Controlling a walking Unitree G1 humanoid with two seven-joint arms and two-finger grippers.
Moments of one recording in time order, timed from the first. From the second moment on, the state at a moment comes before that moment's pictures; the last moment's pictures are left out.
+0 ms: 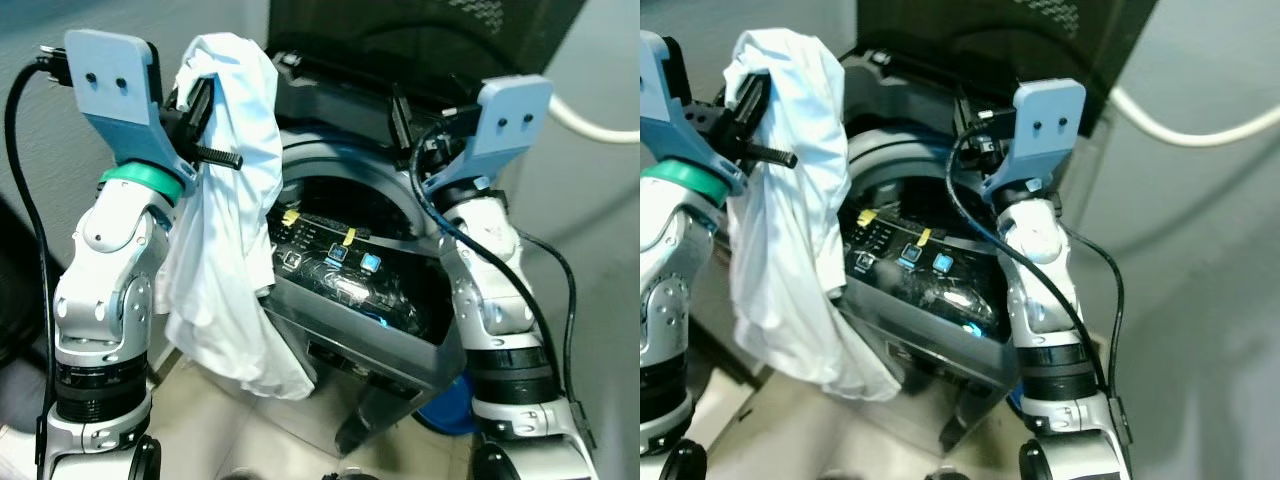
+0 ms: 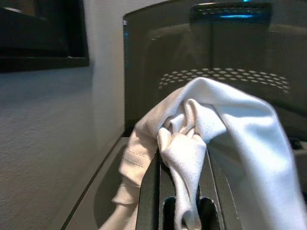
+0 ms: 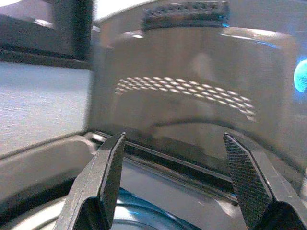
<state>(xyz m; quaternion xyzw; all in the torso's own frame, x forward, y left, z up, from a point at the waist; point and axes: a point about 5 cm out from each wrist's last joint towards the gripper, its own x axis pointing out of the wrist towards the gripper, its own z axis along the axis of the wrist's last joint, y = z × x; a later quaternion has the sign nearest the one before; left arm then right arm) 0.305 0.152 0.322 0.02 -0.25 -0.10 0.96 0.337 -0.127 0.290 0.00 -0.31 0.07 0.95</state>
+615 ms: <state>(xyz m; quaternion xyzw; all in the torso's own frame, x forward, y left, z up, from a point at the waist) 0.305 0.159 0.318 0.03 -0.25 -0.09 0.96 0.338 -0.115 0.287 -0.01 -0.30 0.08 0.95</state>
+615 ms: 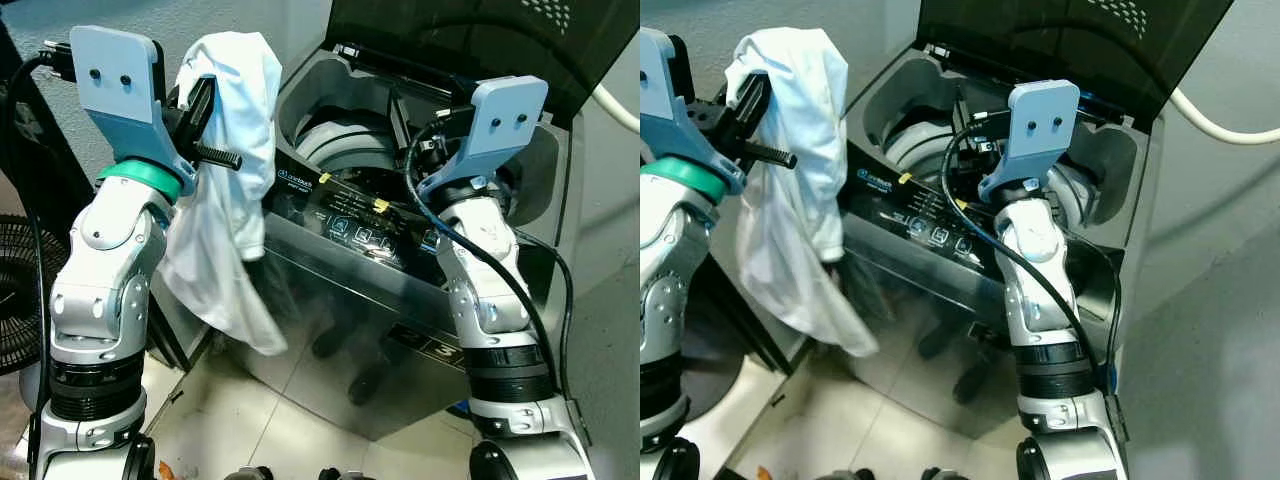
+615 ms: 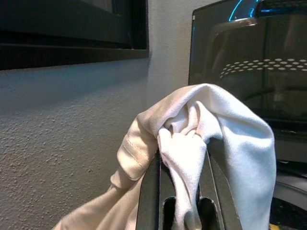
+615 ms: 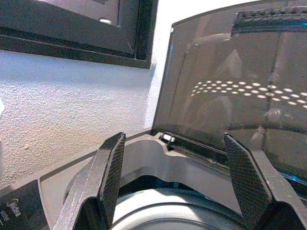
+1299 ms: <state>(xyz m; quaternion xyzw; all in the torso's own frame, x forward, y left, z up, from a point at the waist) 0.303 0.129 0.394 0.13 -0.38 -0.24 0.89 0.323 -0.098 0.321 0.04 -0.35 0.20 0.91</state>
